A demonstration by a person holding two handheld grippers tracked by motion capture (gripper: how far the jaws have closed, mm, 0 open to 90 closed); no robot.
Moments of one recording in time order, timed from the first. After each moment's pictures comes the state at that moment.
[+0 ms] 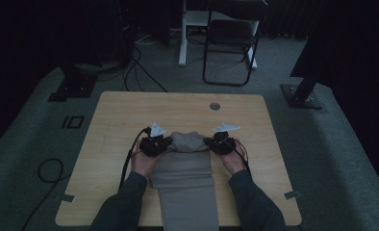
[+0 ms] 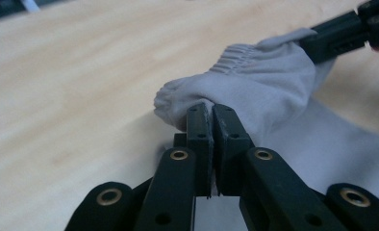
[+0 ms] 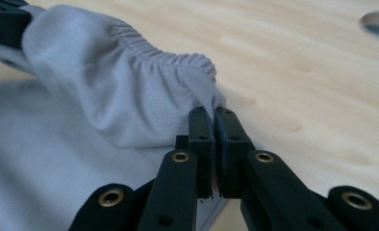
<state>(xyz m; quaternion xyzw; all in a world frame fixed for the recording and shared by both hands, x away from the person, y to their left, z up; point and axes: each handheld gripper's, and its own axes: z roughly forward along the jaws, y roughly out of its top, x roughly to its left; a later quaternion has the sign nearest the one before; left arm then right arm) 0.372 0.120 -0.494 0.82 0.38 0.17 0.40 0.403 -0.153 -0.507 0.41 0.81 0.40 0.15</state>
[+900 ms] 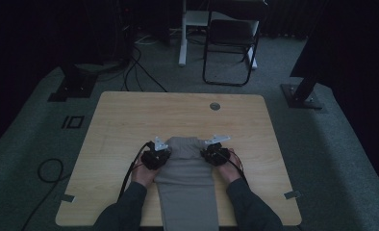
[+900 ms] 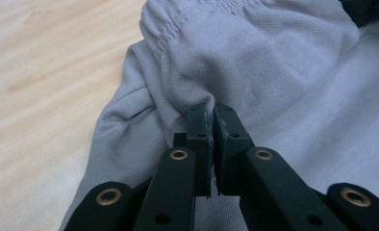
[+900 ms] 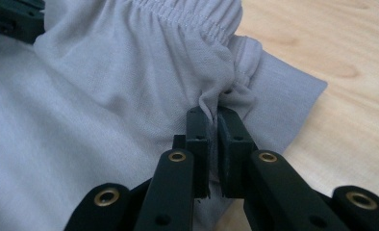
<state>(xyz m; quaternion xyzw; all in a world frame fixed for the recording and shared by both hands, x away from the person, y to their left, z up) 0.379 0.117 -0.545 0.83 0.40 0.18 0.34 0.395 -0.139 -0.544 0.40 0.84 0.35 0.14</state>
